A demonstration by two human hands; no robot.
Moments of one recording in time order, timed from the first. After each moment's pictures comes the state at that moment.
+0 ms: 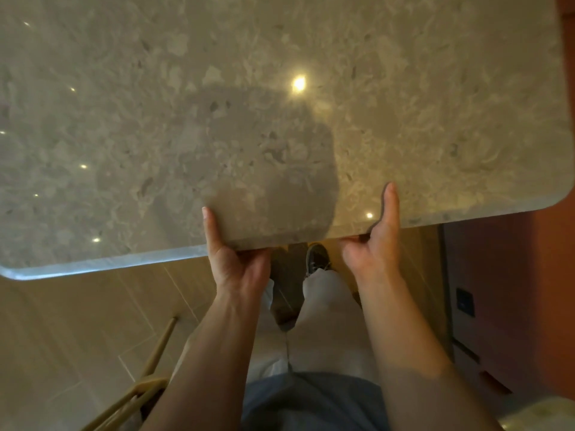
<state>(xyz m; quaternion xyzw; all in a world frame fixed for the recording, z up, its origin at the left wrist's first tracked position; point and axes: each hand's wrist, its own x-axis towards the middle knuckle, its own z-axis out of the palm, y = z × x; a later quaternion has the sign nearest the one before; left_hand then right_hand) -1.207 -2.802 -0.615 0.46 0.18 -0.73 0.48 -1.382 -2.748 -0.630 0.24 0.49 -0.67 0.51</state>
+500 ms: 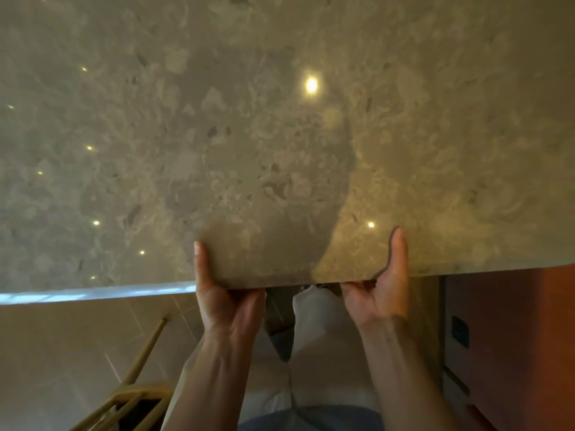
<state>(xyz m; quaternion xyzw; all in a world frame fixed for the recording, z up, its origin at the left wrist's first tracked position) -1.220 -2.808 -0.617 0.47 0.20 -0.71 0.49 -1.394 -2.753 -0.629 0.25 0.49 -0.66 0.51</state>
